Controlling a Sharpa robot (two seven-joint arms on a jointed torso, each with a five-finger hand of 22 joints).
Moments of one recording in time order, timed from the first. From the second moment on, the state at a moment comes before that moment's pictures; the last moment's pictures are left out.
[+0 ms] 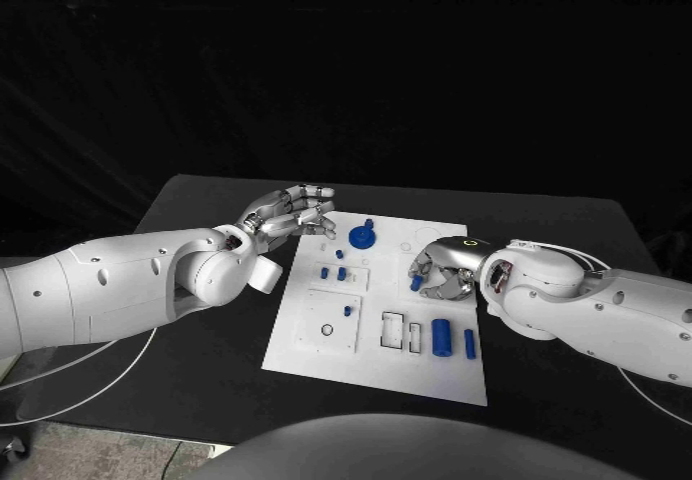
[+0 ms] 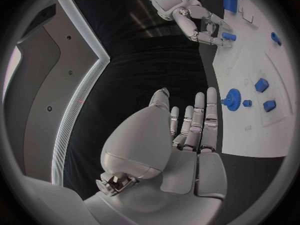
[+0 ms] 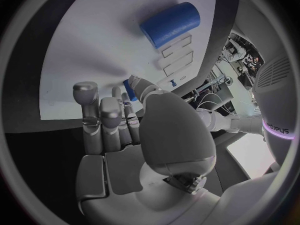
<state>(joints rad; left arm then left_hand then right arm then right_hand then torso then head) 1.19 -0.86 -0.22 1.47 -0.04 -0.11 0.43 1.57 0.17 -0.18 0.27 0.46 0.13 0.13 0.91 0.13 0.13 0.24 0.95 0.34 0.51 0.19 0.84 0.39 0.14 0.72 0.25 0.17 1.15 1.15 -0.78 -0.18 1.54 -1.56 -0.16 -0.16 1.38 -0.13 0.33 0.09 0.22 0.91 0.11 0.08 0.21 0.90 0.10 0.40 0.20 1.38 0.01 1.18 0.91 0.15 1.33 0.11 0.72 1.31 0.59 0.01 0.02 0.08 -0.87</state>
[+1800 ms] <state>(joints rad) 1.18 -0.85 -0.22 1.46 -0.04 -0.09 0.40 1.58 0.19 -0.16 0.27 0.48 0.18 0.13 0.90 0.10 0.14 0.24 0.96 0.31 0.51 0.19 0.85 0.38 0.14 0.72 0.25 0.17 1.16 1.17 -0.76 -0.18 1.73 -1.53 -0.37 -0.09 1.45 -0.08 0.34 0.06 0.23 1.12 0.10 0.18 0.24 1.15 0.04 0.33 0.14 1.42 -0.03 1.21 0.96 0.13 1.38 0.07 0.82 1.31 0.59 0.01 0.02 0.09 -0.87</state>
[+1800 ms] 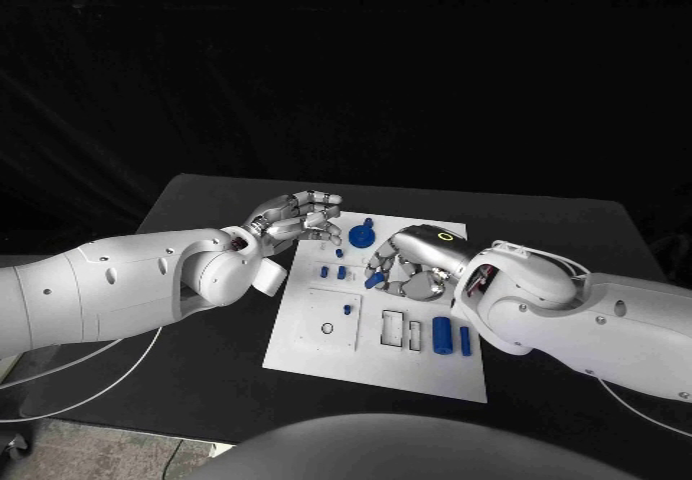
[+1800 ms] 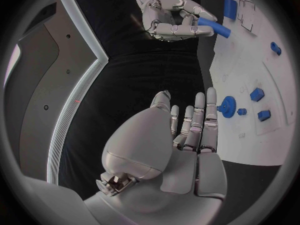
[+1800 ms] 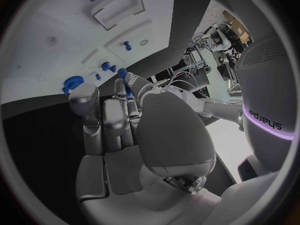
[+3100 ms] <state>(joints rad) 1.17 -0.84 -0.22 1.46 -0.04 -0.07 0.40 1.59 0.20 -0.16 0.28 0.49 0.18 0.13 0.89 0.09 0.14 0.24 0.96 0.31 0.50 0.19 0.85 0.38 0.14 0.72 0.25 0.16 1.16 1.07 -0.49 -0.18 1.54 -1.66 -0.22 -0.10 1.46 -0.09 0.33 0.05 0.24 1.12 0.10 0.18 0.24 1.17 0.03 0.31 0.13 1.45 -0.04 1.24 1.01 0.13 1.40 0.06 0.88 1.31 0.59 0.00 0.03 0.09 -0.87</state>
